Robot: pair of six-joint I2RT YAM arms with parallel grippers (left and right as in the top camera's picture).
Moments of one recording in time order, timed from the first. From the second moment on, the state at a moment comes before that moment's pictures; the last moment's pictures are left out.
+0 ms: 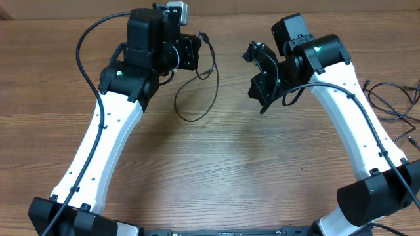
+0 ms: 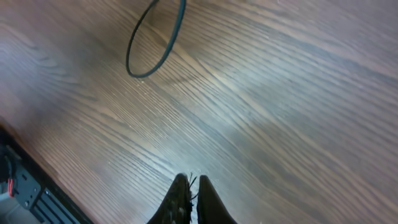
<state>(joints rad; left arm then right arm) -0.29 1.59 1.54 -0.51 0.31 -0.32 0.33 1.77 1.79 -1.30 -0.37 -0.23</state>
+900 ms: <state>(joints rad) -0.29 1.59 1.54 -0.52 0.87 -0.32 0.33 1.77 1.79 -0.92 -0.49 -0.18</state>
